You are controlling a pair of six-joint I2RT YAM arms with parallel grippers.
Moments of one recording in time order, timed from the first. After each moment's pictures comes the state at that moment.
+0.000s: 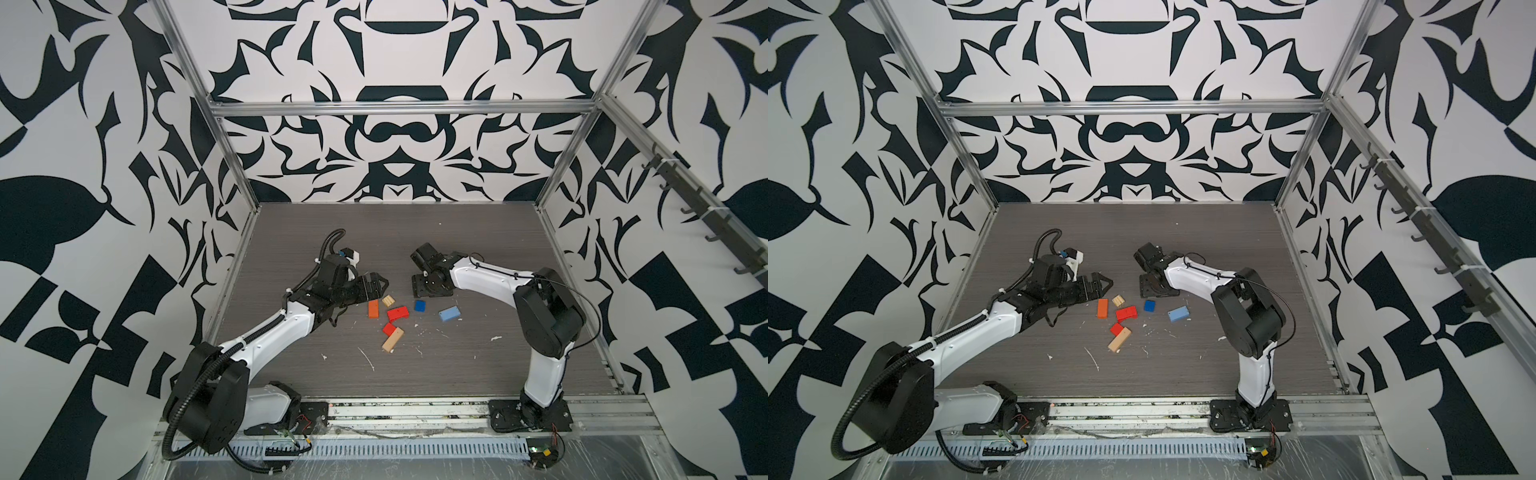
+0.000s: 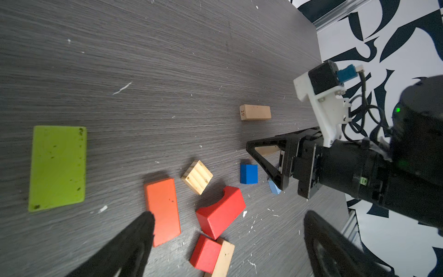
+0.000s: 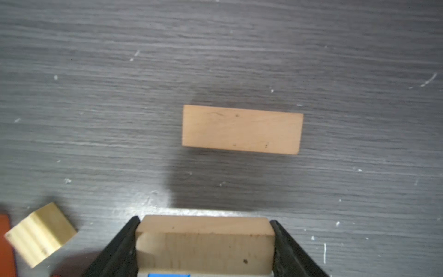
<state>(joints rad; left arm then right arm) -0.52 1.29 0.72 -0.10 0.31 -0.68 0.64 1.88 1.27 -0.63 0.14 0.56</state>
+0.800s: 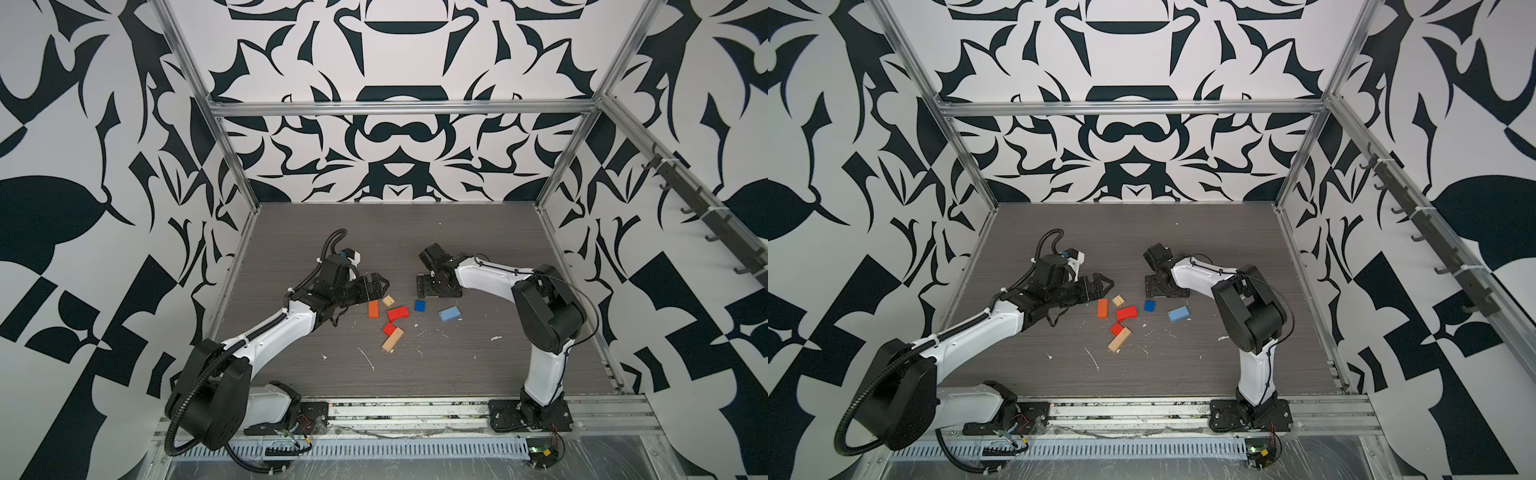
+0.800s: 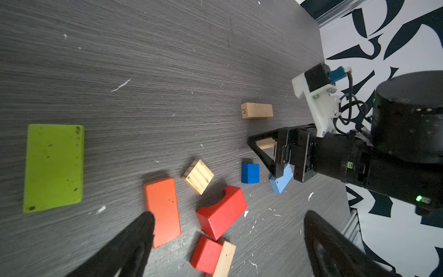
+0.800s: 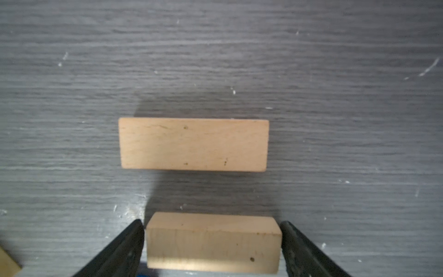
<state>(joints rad) -0.52 1.30 0.72 -0.10 0.31 -0.68 0.58 1.90 1.22 -0.58 0.12 0.55</state>
